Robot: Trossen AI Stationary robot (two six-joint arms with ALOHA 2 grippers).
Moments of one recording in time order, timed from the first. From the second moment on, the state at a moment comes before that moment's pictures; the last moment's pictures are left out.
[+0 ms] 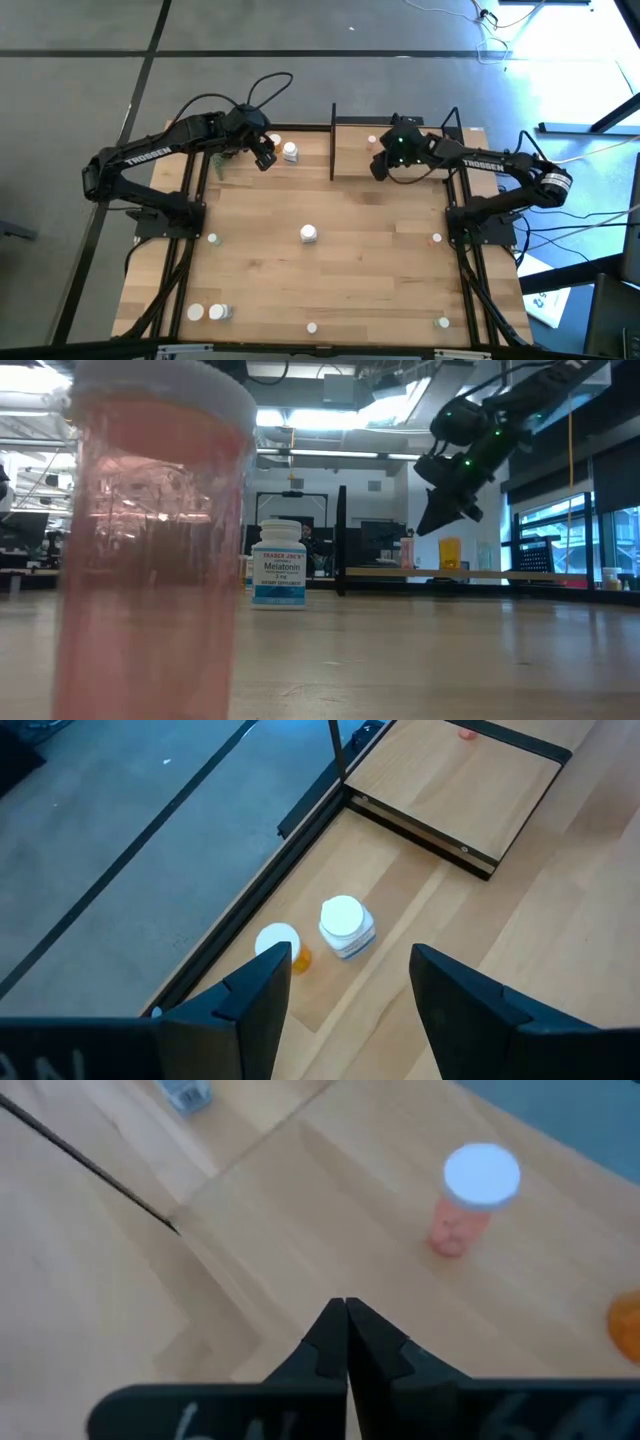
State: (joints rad) left arm 0.42 1.23 1.25 -0.87 -0.32 -0.10; right arm -0.58 1.33 0.75 -0.23 -0.04 0.23
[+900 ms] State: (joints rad) left arm 0.42 1.23 1.25 -0.87 -0.32 -0.10; right arm -0.63 1.79 1.35 -0.87 -0.12 0.31
